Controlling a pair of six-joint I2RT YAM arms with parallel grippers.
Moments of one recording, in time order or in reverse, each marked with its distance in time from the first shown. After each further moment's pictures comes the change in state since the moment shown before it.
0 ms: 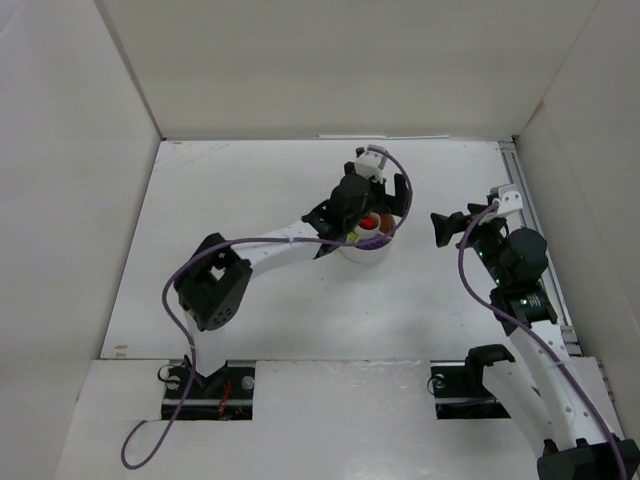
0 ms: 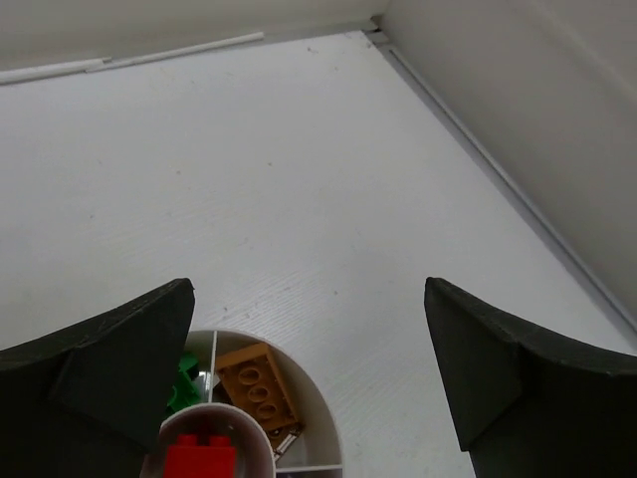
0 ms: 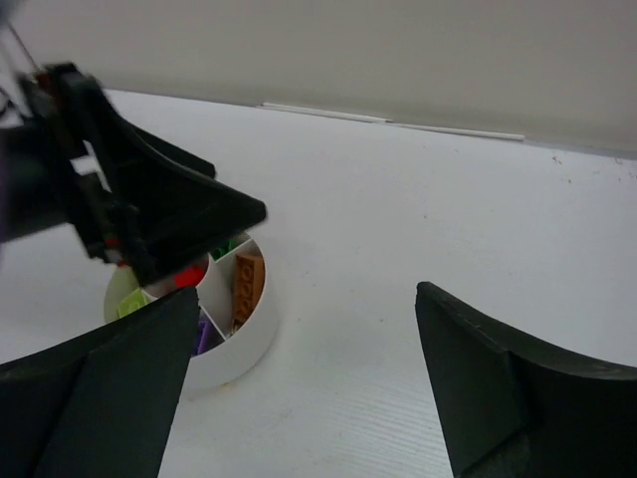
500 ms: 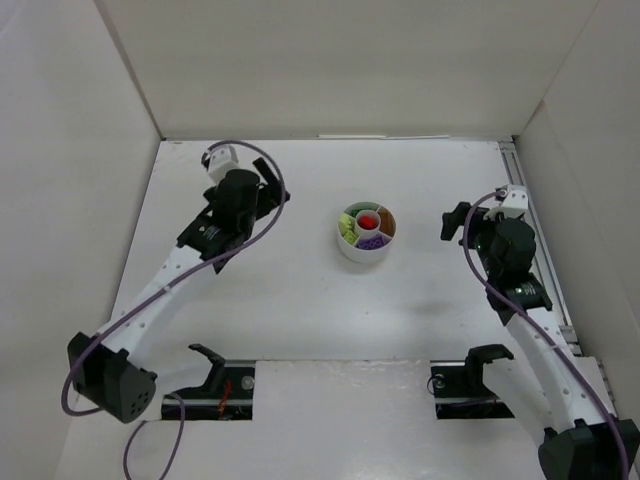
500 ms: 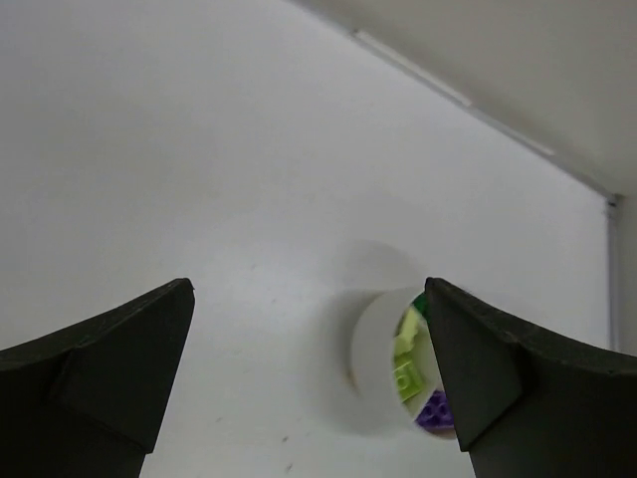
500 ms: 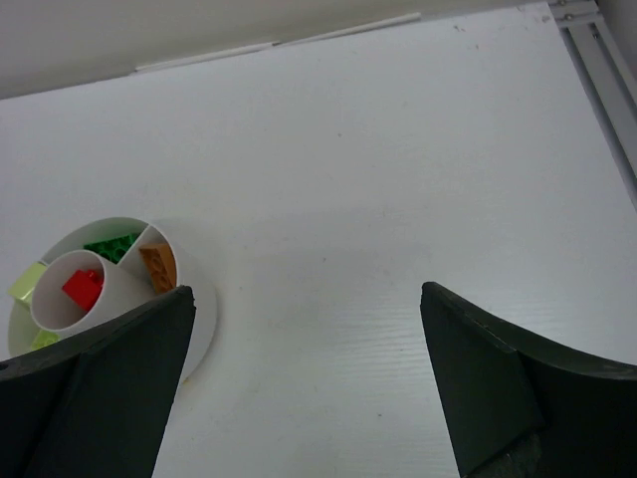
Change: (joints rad) left arm 0.326 -0.694 -0.181 -0.756 -0.256 -0.386; right arm 0.000 0.080 0.013 -0.105 0.288 0.144
